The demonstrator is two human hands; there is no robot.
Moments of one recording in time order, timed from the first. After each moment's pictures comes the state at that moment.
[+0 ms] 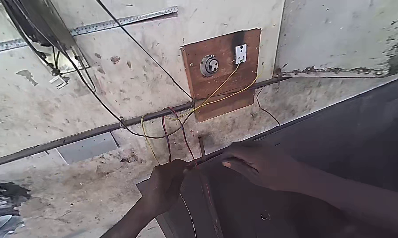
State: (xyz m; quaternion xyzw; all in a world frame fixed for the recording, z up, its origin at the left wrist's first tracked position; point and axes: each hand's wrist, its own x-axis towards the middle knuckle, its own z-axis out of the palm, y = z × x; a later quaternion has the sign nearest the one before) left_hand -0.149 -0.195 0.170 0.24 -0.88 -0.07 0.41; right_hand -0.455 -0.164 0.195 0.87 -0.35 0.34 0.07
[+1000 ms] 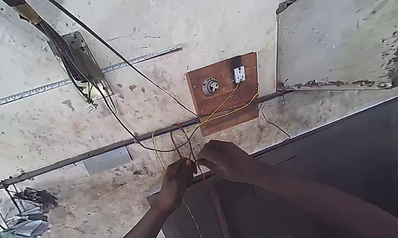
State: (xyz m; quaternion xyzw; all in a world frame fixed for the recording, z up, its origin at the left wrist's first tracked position) left_hand -0.184 -0.205 0.186 0.22 -0.70 -0.46 0.51; right_hand -0.403 -0.215 0.216 0.87 -0.16 0.44 0.16
